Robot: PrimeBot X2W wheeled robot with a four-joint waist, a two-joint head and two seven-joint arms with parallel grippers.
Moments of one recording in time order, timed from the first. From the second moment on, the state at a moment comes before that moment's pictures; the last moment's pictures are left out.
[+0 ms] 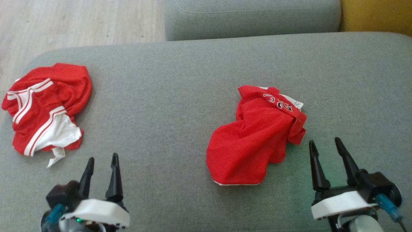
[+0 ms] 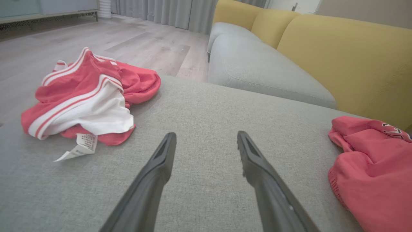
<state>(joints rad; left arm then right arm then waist) 0.06 0.15 -0.21 0.17 -0.41 0.11 -0.25 0.04 -0.05 0.04 0.20 0.07 0.13 -0.26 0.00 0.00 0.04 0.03</state>
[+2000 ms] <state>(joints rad) -0.01 0.05 -0.18 0.20 -0.33 0.00 -0.25 -0.61 -0.18 -0.06 0.83 0.17 0.13 0.42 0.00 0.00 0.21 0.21</state>
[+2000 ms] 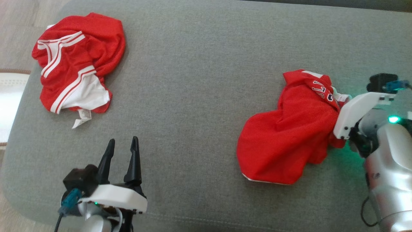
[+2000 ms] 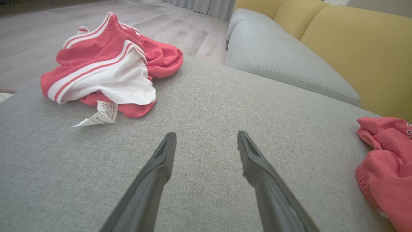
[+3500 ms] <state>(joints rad) 0.04 0.05 -0.21 0.19 -0.40 0.05 -0.25 -0.93 -0.36 0.72 0.40 0.63 0.13 0.52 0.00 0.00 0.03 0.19</state>
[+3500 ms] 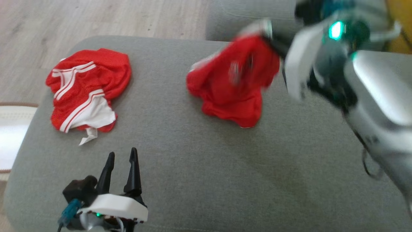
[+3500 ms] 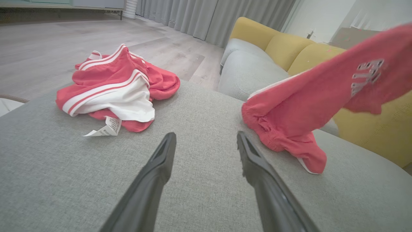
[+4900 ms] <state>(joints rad) 0.02 0.05 -0.18 0.19 -0.38 0.03 -0.25 -0.60 -0.80 0.75 0.34 0.61 0.13 0.31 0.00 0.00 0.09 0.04</state>
